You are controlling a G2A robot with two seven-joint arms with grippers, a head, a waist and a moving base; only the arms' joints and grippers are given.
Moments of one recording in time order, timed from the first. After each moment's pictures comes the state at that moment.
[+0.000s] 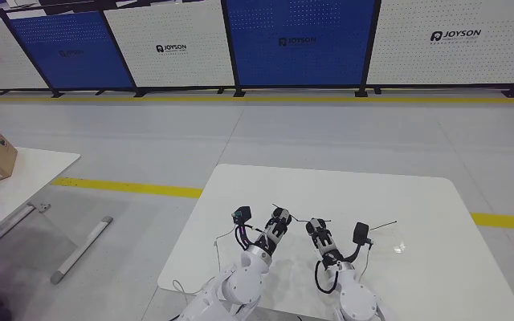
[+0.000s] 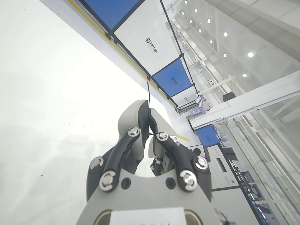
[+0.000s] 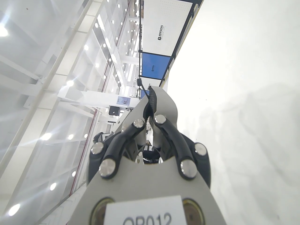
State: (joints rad) left arm 1.45 -1.31 -1.05 -1.60 0.25 0.07 0.18; right arm -1.42 -1.50 1.07 -1.42 -0.06 -0.05 -0.01
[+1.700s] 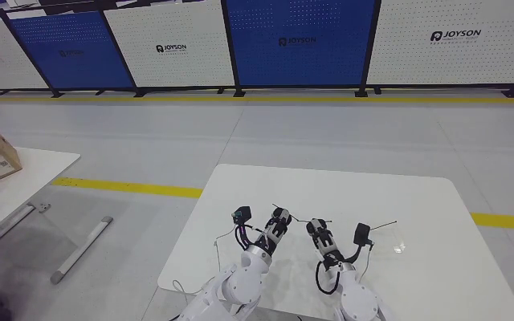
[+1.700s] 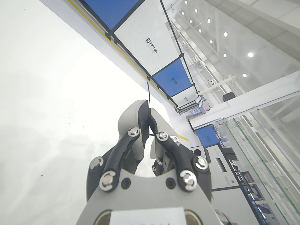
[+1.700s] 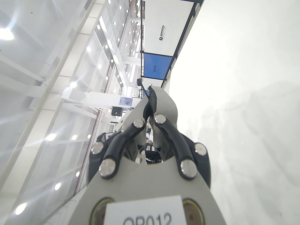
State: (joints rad) left arm 1.45 -1.31 -1.05 -1.60 0.25 0.07 0.18; right arm -1.43 -1.50 1.08 -1.43 -0.05 -0.05 0.00
